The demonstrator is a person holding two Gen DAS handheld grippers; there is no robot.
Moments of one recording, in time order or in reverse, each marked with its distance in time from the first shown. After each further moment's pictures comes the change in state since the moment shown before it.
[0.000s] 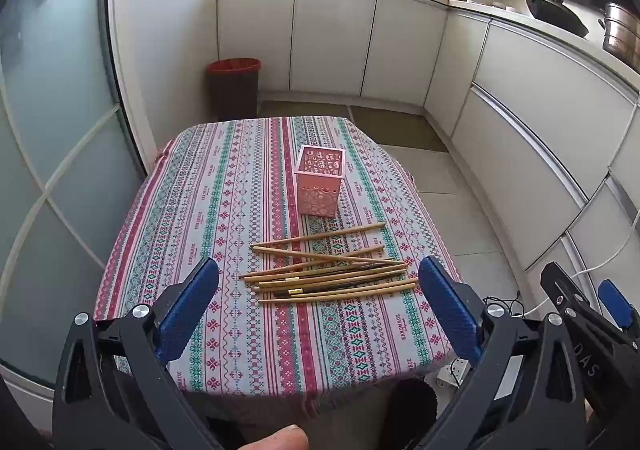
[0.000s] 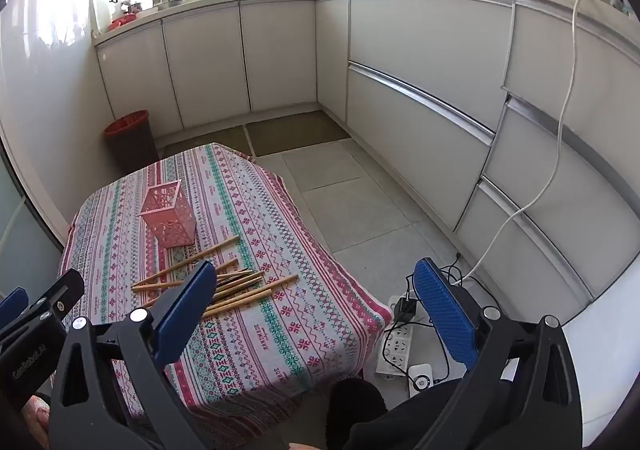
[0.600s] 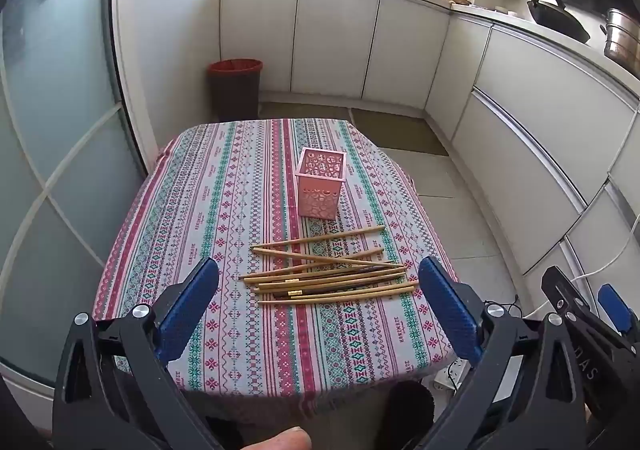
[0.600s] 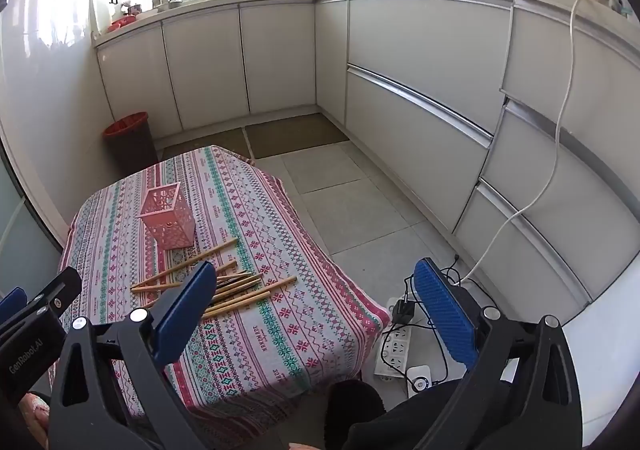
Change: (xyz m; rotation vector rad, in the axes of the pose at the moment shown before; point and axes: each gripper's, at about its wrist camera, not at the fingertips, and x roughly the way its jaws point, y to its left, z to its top) left arm -0.002 0.002 0.000 -0.009 -0.004 -0.005; right arm -0.002 -0.003 0.002 0.004 -0.009 0.001
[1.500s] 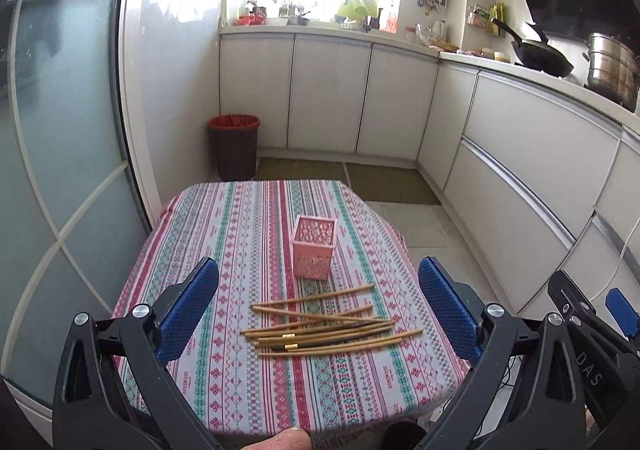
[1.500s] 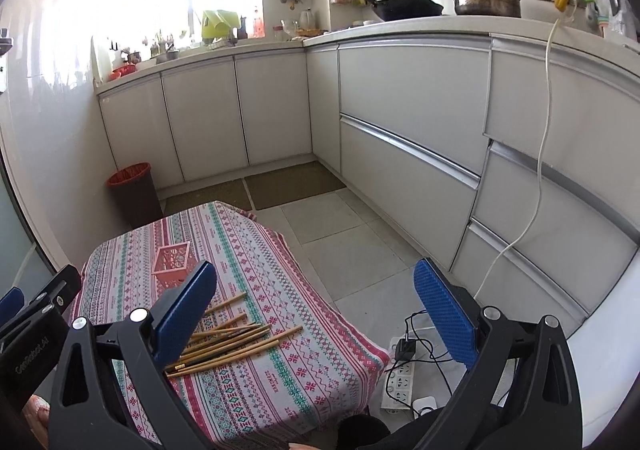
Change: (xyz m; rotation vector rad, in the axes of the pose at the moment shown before) left arm -0.048 -0.011 0.032 0.008 -0.210 -0.010; right arm -0.044 -0.001 0.027 0.055 -0.183 0.001
